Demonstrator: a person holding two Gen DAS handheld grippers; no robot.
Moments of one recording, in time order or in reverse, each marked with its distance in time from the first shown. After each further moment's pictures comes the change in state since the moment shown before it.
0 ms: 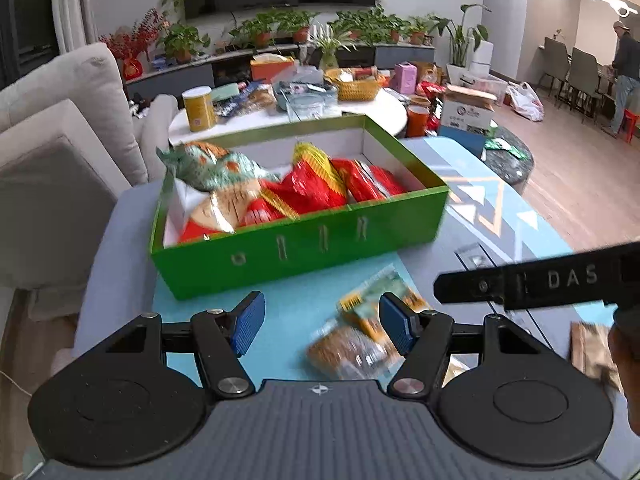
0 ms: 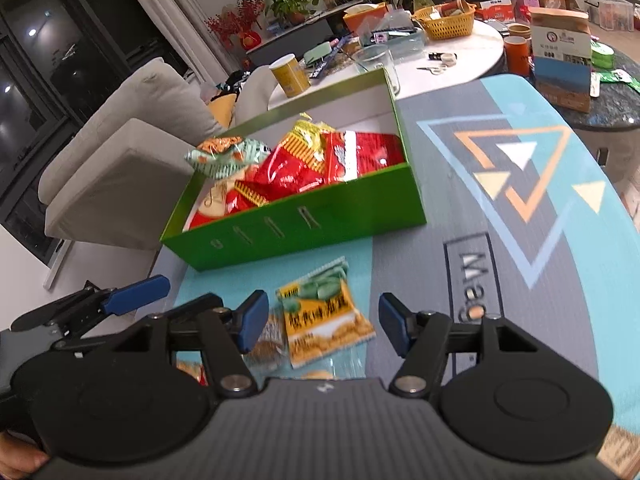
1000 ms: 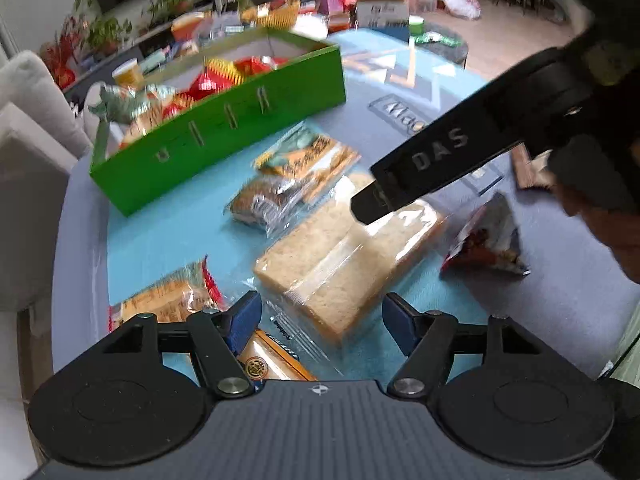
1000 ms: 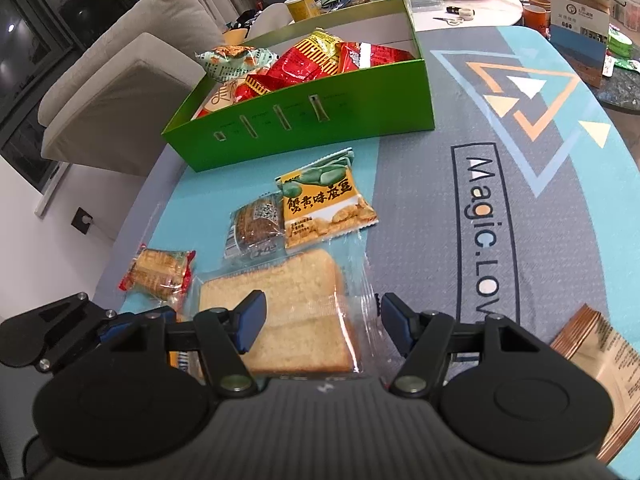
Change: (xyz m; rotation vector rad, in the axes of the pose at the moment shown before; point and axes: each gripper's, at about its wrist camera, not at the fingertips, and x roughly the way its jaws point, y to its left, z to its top) left arm -0.014 -0.043 -0.077 0.260 0.194 -0.058; right arm 0.010 0.007 -0.047 -0.111 0.154 -0.036
